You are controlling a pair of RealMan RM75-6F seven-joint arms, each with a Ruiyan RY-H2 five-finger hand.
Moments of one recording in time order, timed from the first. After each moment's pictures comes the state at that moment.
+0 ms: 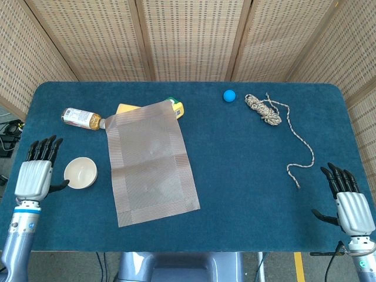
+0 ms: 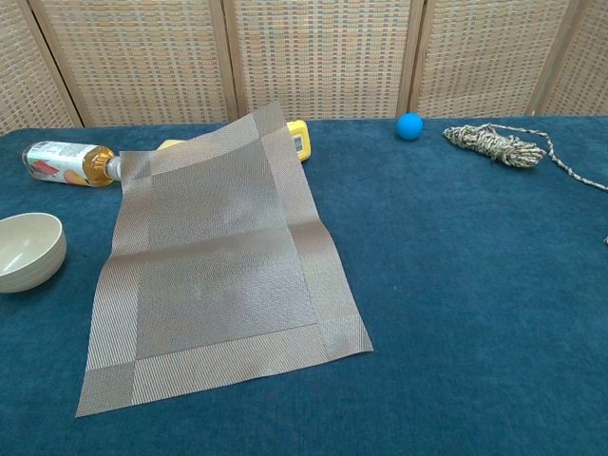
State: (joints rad) left arm -0.32 -1.22 -0.07 -1.75 1.25 1.45 0.35; right arm 0.09 -1.11 0.06 -1.58 -1.54 1.47 0.13
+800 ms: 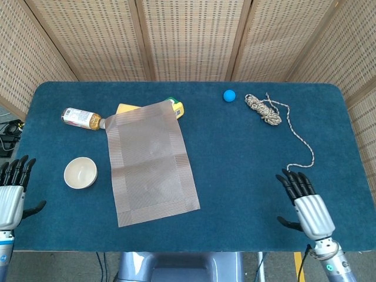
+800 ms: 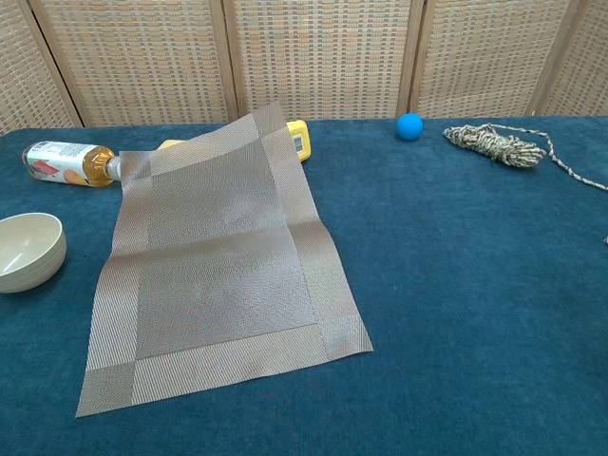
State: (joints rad) left arm -0.15 -1.15 0.01 -1.75 1.40 1.59 0.28; right arm 0.16 -1.18 0.02 -1.79 -1.69 1.40 -0.08
